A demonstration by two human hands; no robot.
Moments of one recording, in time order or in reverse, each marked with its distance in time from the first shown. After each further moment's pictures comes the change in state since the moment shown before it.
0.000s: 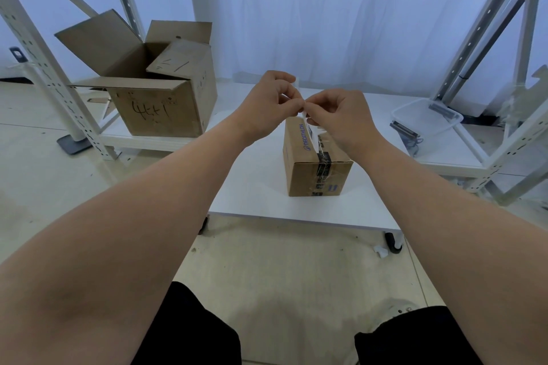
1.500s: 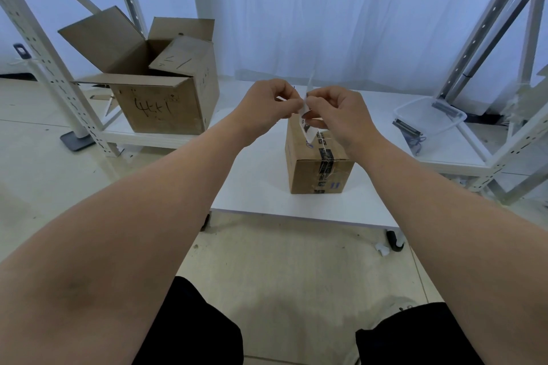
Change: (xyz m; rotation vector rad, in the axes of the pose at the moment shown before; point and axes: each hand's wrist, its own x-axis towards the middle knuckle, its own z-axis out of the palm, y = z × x) left_hand -0.002 -0.009 -0.001 -0.168 0.029 -0.114; right_hand 0.000 -0.003 0.007 0.191 -0.007 0.186
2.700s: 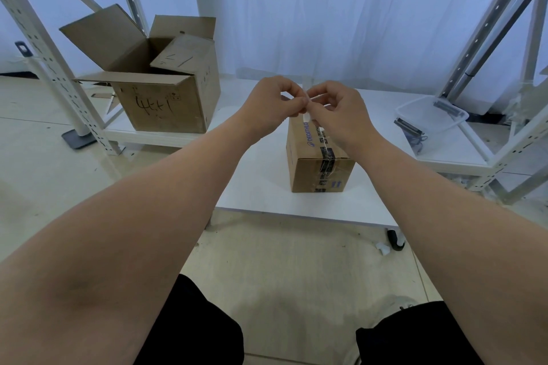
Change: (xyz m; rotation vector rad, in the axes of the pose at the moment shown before) left_hand -0.005 0.008 0.005 0.057 0.022 0.043; right_hand 0.002 0.003 0.003 -0.196 0.012 -0.130
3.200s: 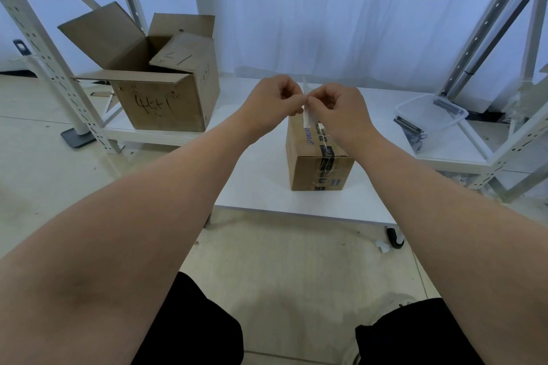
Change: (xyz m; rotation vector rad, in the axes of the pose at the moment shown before) left_hand 0.000 -0.002 0.000 -0.001 -0.020 -0.027; right_hand 0.002 0.003 0.000 -0.088 0.035 -0.035
